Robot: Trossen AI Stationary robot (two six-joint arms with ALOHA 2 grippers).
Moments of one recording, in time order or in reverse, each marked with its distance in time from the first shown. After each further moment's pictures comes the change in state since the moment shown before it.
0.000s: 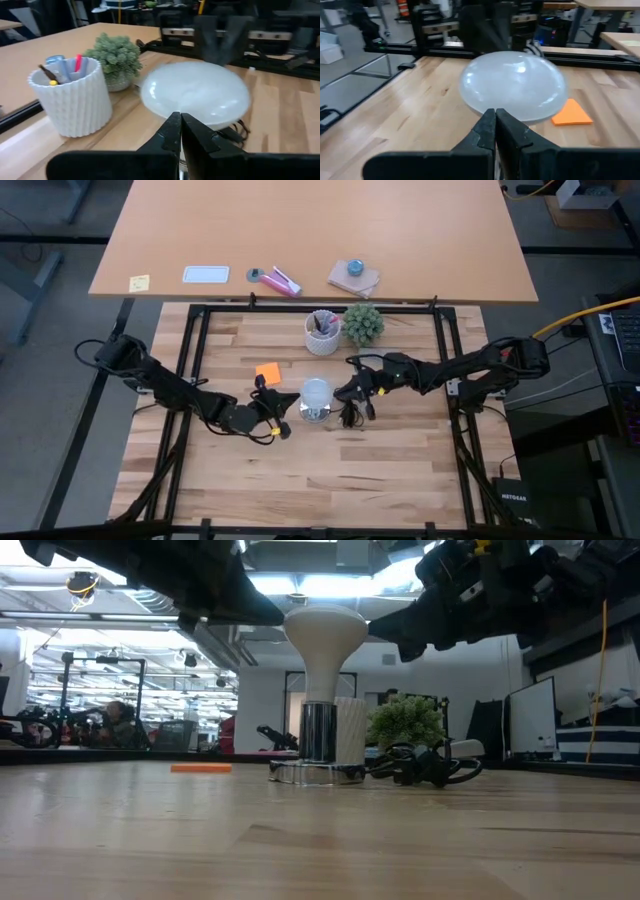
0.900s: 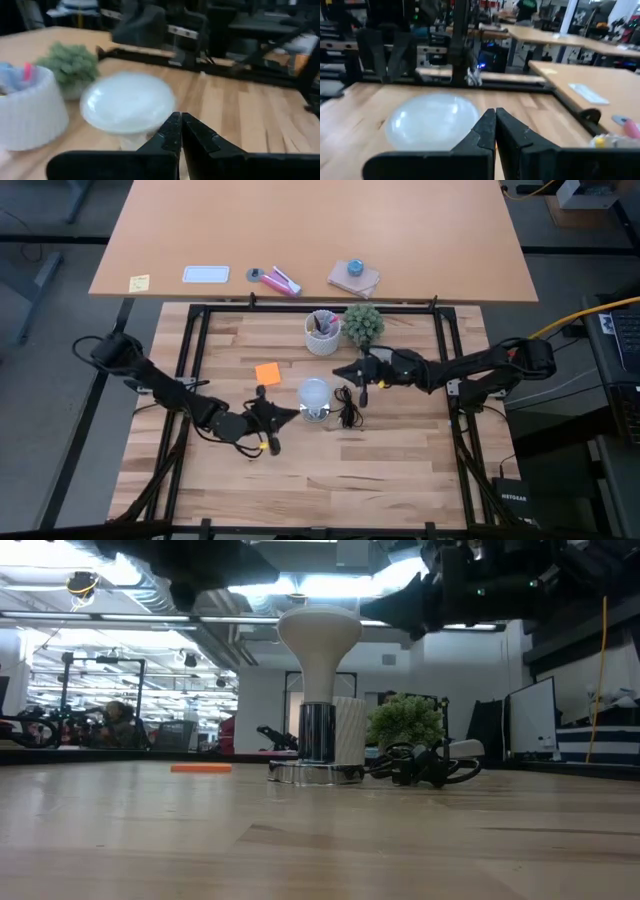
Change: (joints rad) left arm -0.095 -0.049 0.002 0.016 0.091 0.002; right arm -0.002 -0.058 0.002 0.078 0.286 -0.057
